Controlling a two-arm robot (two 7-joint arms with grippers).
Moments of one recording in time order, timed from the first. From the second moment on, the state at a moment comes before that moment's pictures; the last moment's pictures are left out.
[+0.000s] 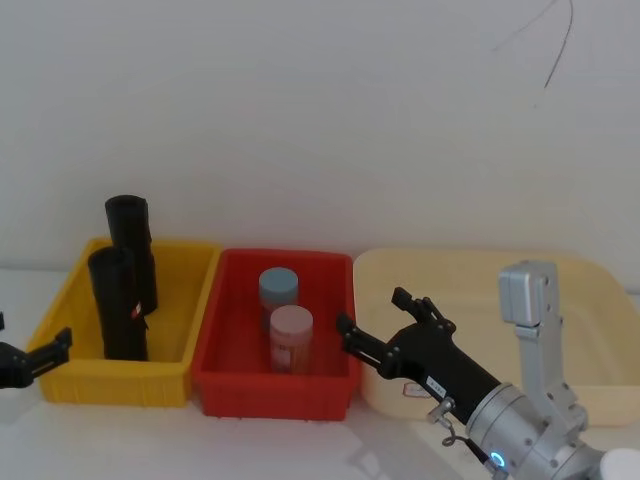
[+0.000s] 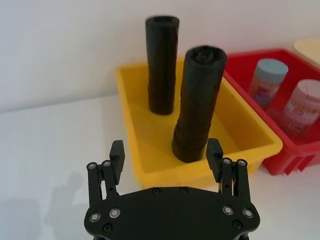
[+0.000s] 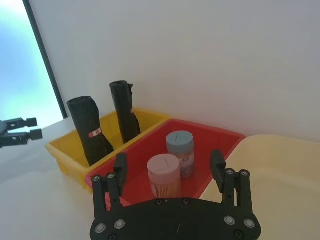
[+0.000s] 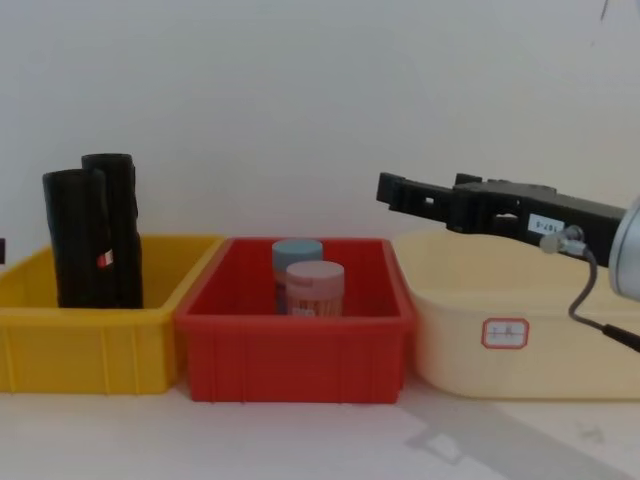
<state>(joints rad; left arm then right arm) -0.03 0.56 0.02 -1.78 -0.52 0.36 -0.18 0.23 0.28 -0.36 -1.60 0.44 0.10 0.33</state>
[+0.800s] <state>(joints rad) -0.20 0.62 0.17 -1.72 -0.45 0.48 -0.25 0.24 0.29 -0.35 -1.57 0.49 0.05 0.35</state>
